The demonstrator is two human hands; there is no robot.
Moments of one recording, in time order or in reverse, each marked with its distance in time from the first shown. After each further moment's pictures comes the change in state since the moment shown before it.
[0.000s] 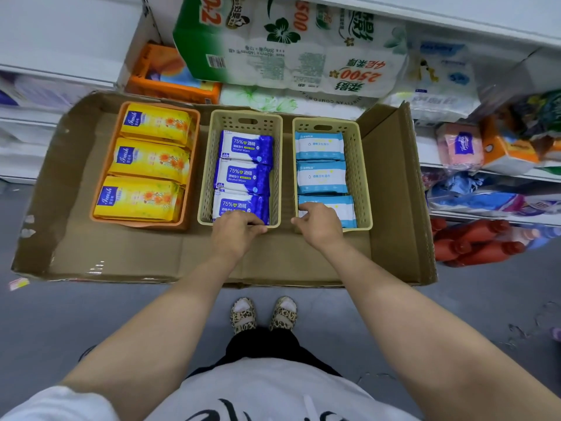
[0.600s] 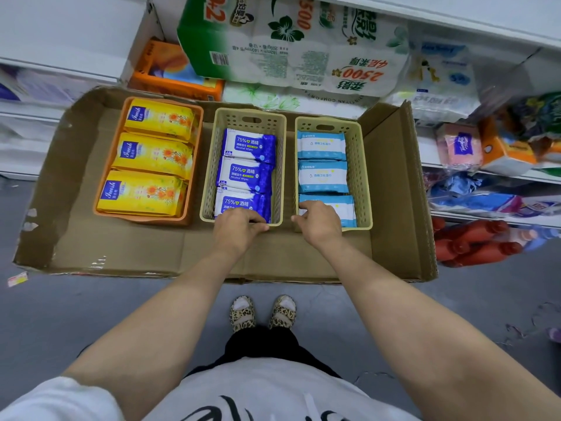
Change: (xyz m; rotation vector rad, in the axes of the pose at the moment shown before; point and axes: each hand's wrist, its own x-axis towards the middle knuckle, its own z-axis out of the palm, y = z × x) left_hand -0.003 -0.003 0.000 -0.040 -0.017 -0.031; right_hand -0.005 -0.008 0.003 -0.054 -0.001 0.019
